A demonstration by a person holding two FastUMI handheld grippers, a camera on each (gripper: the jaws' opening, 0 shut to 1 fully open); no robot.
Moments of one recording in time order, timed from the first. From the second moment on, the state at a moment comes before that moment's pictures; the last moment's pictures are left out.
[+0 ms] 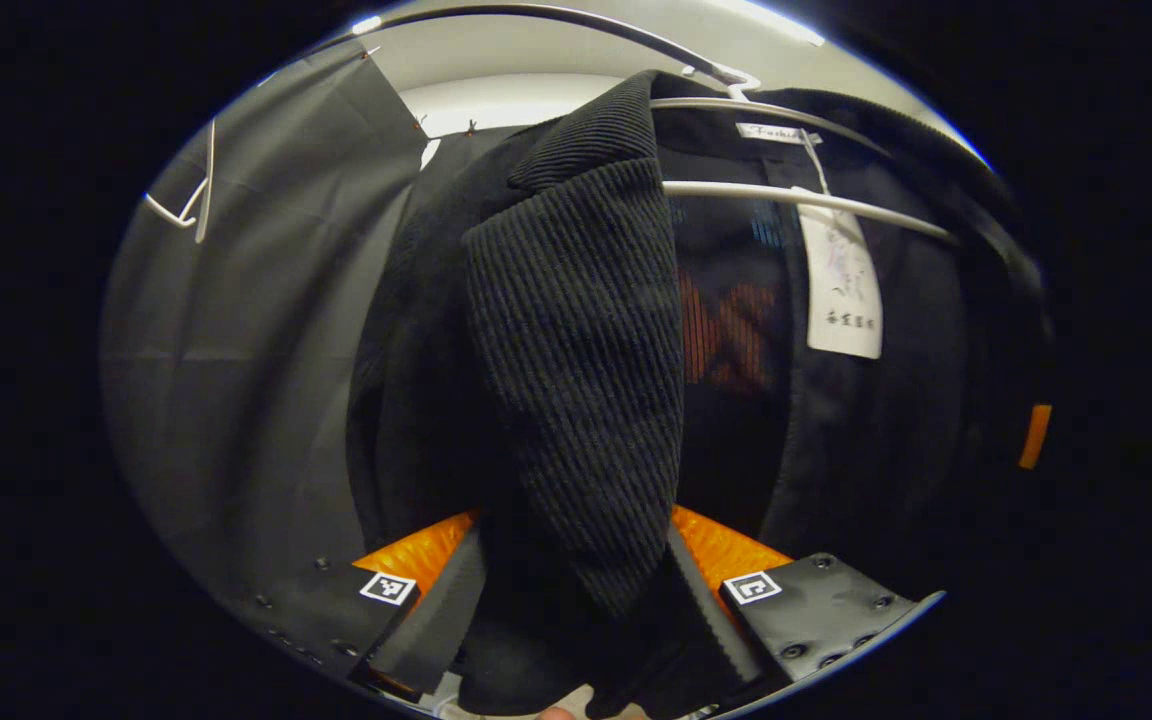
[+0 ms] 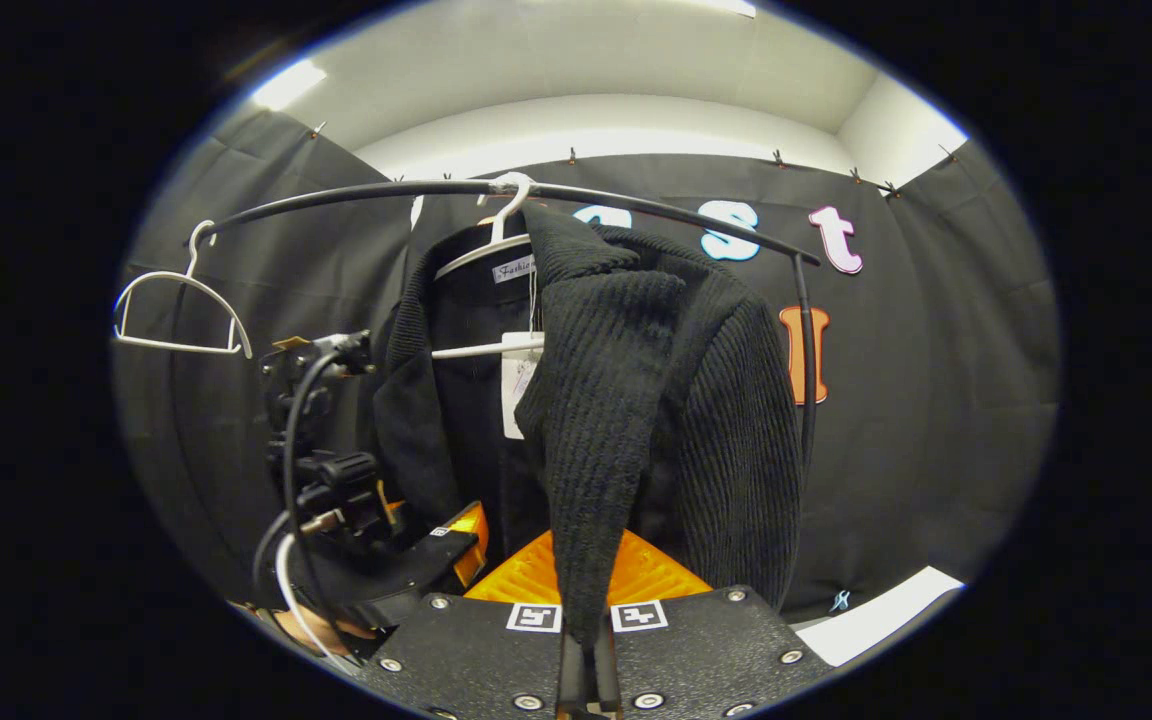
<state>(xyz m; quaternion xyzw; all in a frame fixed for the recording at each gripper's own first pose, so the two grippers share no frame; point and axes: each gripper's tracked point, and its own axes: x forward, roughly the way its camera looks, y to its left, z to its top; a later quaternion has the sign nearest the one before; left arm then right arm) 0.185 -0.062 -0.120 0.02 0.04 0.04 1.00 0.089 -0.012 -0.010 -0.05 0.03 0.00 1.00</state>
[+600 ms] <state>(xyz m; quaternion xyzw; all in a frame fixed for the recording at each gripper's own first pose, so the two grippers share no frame) 0.134 -0.022 -0.074 0.03 0.01 0.03 1.00 0.084 -0.022 -0.001 -0.06 -0.01 -0.02 1.00</state>
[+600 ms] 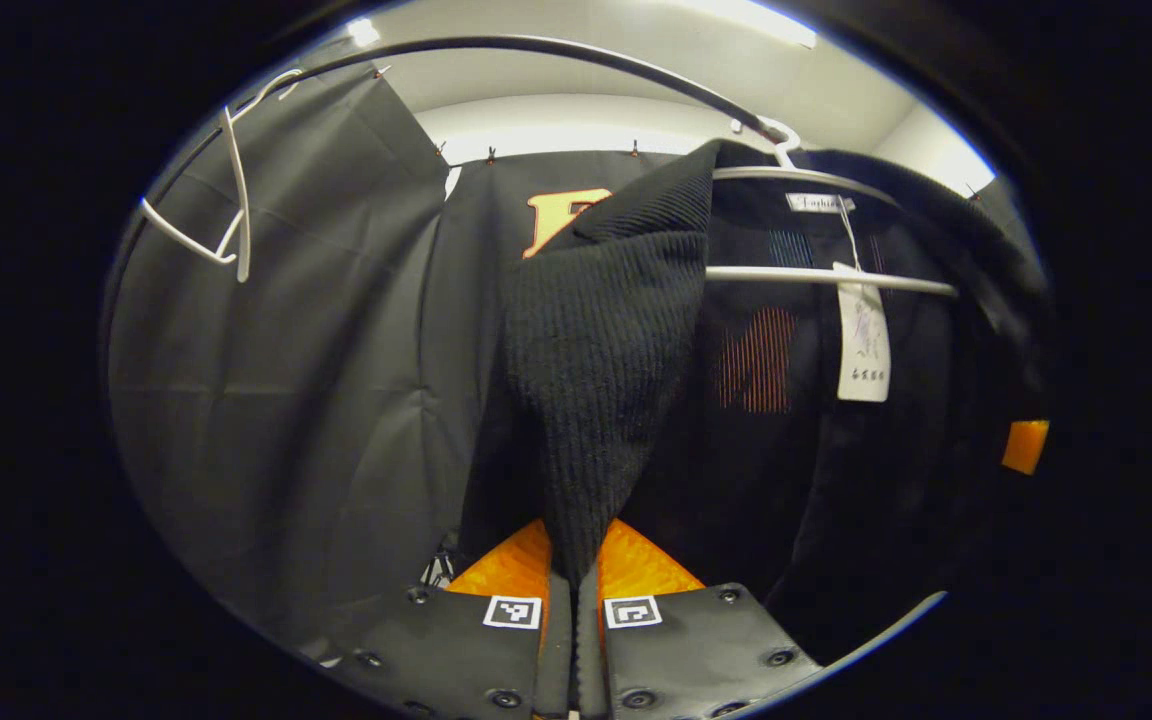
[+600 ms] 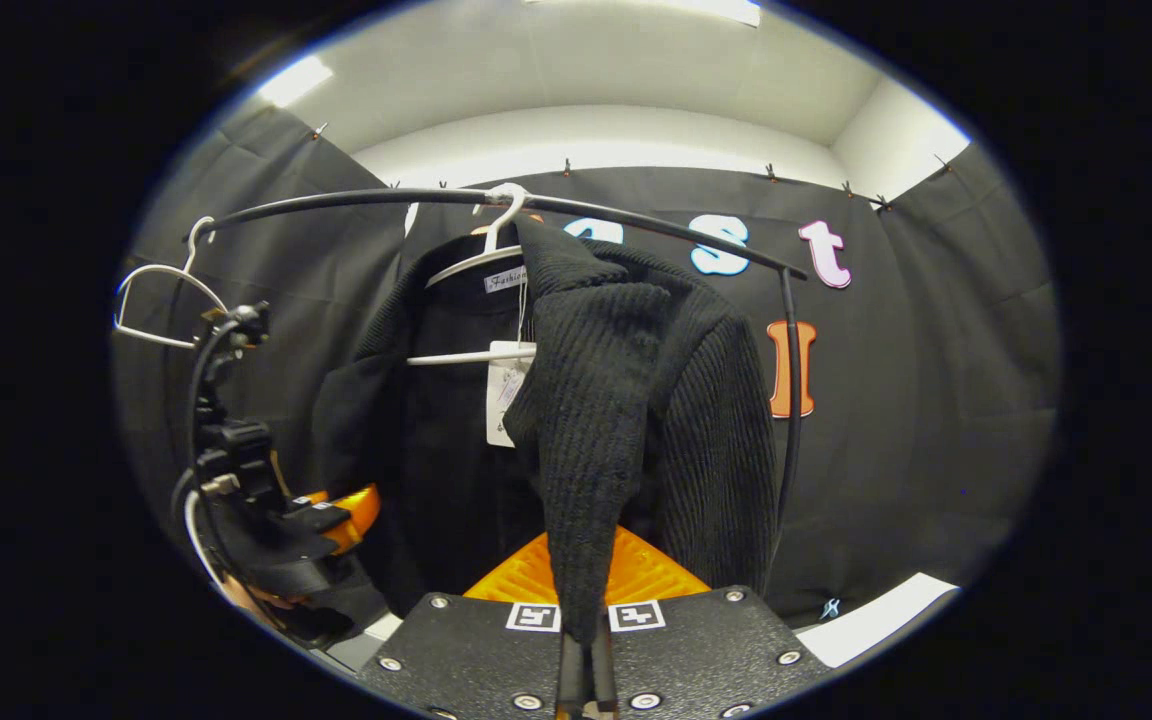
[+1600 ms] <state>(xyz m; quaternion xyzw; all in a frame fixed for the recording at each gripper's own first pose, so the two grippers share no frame) 0.072 -0.004 0.016 0.06 -0.03 0.03 1.00 0.101 -0.145 0.202 -0.16 -0.14 -0.13 0.97</state>
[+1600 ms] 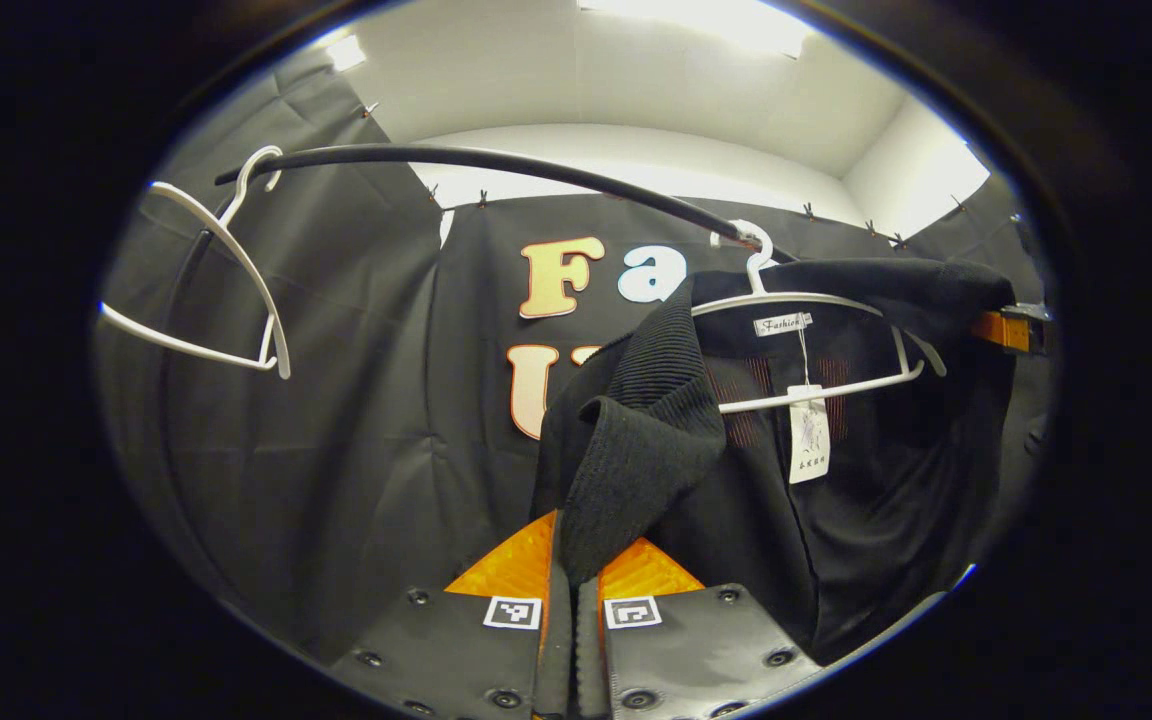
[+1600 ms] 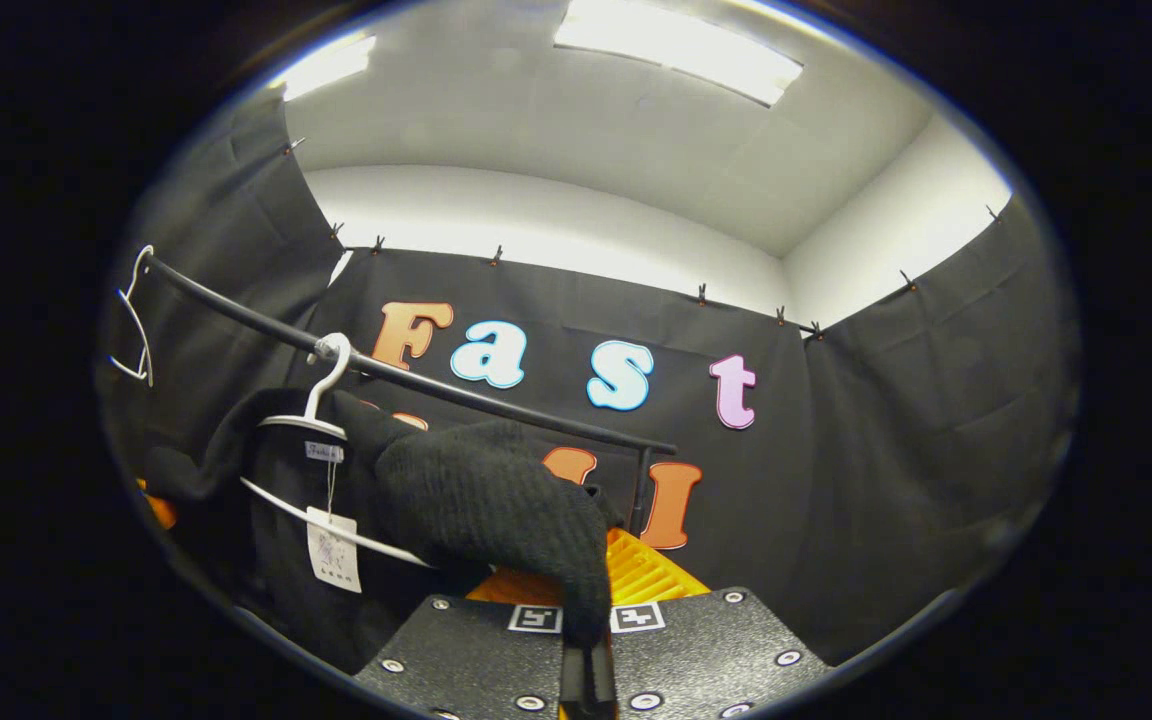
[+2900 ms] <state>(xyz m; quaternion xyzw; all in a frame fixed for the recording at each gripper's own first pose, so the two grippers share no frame) 0.144 0.069 0.058 0.04 -0.07 0.09 0.99 0.132 -0.032 -0.015 -0.07 0.01 0.02 1.00</state>
